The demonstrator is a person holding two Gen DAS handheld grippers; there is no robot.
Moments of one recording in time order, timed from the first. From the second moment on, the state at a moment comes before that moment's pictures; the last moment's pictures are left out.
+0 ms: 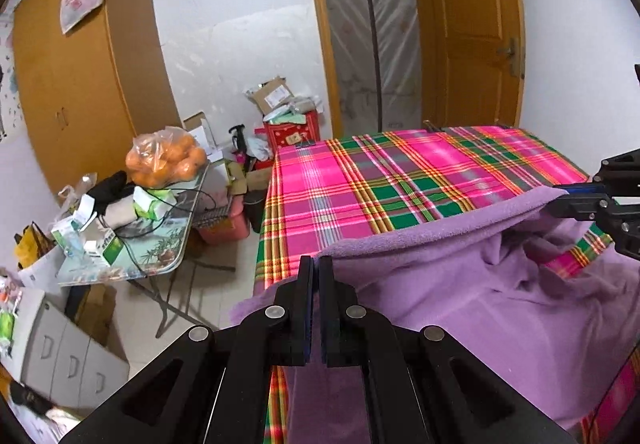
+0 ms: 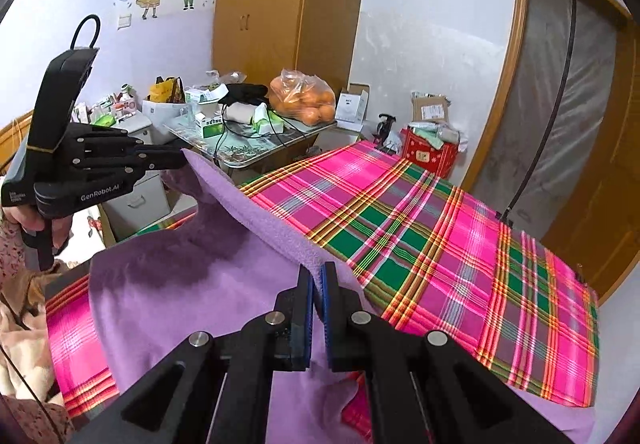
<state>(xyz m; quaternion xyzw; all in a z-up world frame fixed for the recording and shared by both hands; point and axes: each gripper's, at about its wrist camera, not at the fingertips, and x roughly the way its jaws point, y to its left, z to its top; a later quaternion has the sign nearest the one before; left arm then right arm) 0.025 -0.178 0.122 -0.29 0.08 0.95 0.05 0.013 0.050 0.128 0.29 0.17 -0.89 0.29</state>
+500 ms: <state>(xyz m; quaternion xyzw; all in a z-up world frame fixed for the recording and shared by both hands) 0.109 -0.185 0.094 -0.27 0.05 0.96 0.04 0.091 0.048 0.098 0.31 0.18 -0.88 0.30</state>
